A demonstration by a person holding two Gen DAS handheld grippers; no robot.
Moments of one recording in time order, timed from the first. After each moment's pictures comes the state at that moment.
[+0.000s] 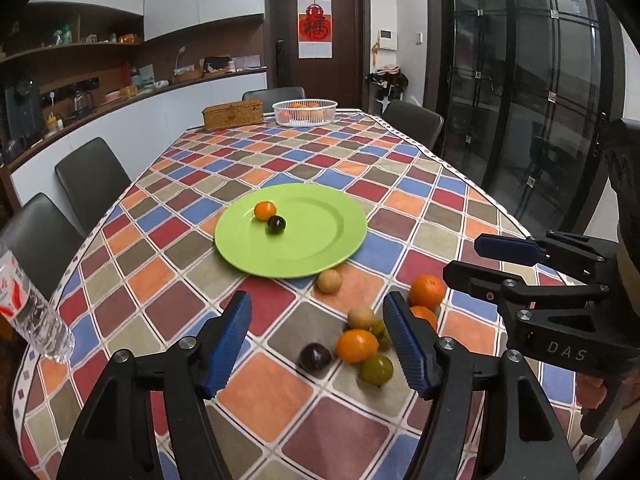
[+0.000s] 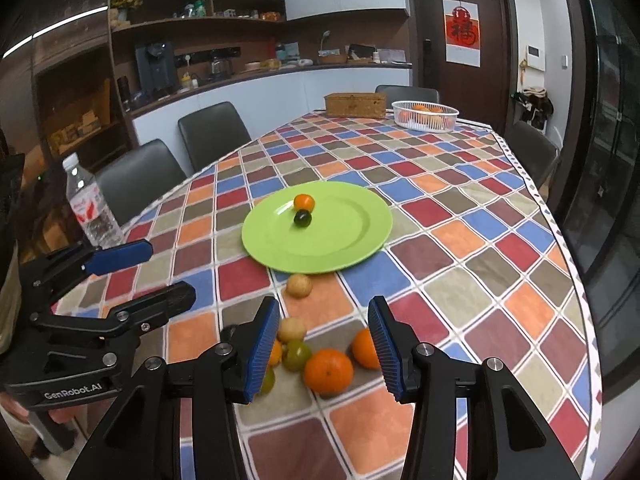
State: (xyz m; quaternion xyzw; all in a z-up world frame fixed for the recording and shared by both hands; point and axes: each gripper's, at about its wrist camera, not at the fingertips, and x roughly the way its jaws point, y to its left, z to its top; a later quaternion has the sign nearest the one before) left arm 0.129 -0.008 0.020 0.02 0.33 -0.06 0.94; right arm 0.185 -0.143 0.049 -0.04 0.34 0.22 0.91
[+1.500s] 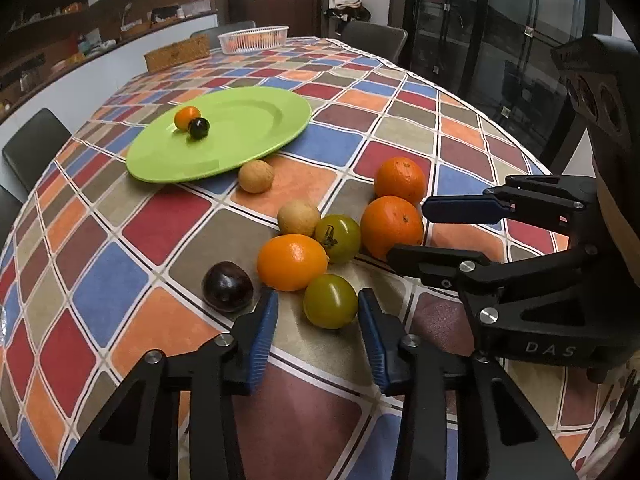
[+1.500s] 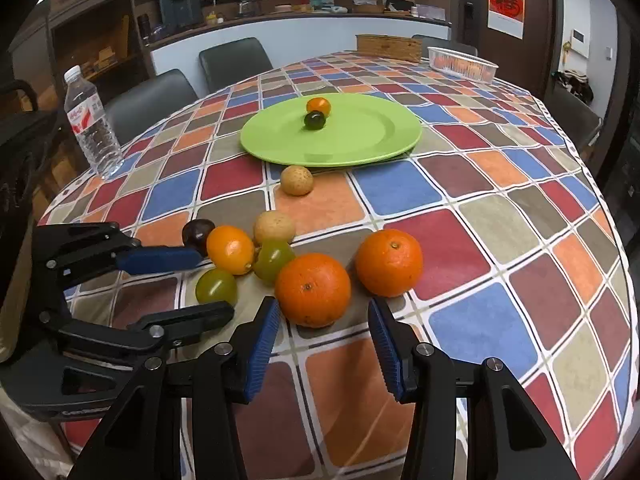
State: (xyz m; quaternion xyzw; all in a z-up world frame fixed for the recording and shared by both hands) left arm 0.154 -0.044 -0.073 0.05 0.44 -0.13 0.89; right arm 0.197 -0.144 -0.037 -0.09 0.41 0.27 0.86
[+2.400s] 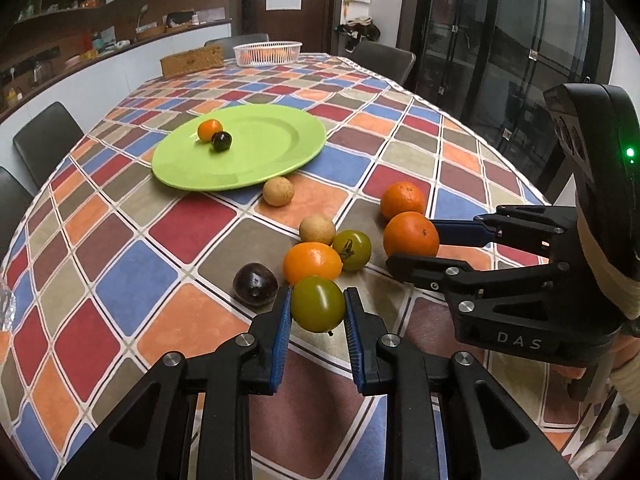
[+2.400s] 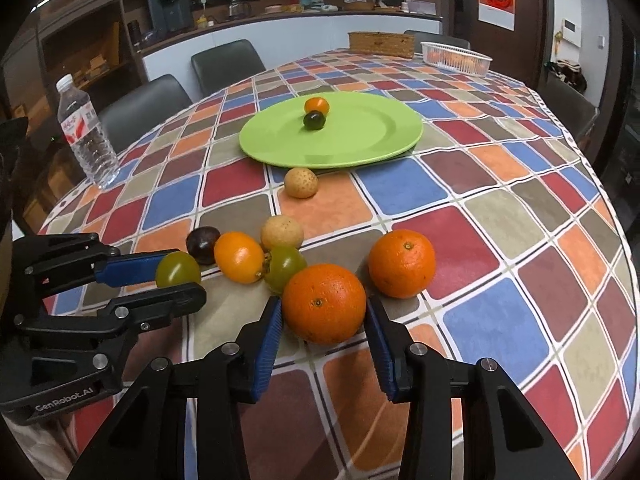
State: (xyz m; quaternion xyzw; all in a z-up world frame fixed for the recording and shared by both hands) left arm 0.135 -0.025 -0.049 0.02 0.41 -0.12 0.90; right arm 0.195 -0.137 -0.034 -0.07 0.42 0.26 0.87
